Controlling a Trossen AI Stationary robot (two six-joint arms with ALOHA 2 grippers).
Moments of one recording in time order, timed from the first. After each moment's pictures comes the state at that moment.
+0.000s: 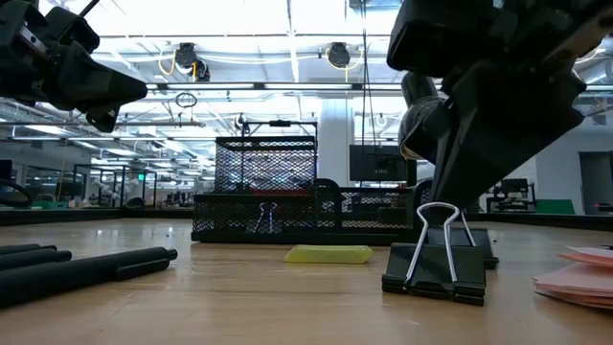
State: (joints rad) left arm -0.28 0.28 0.01 0.21 -0.32 -0.20; right arm 0.47 1.80 0.95 -0.09 0.05 0.46
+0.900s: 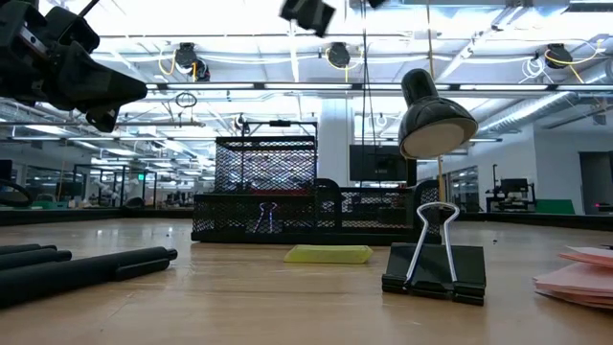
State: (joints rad) left arm -0.28 0.28 0.01 0.20 -0.32 -0.19; right arm 0.51 1.71 1.22 -0.10 0.41 -0.02
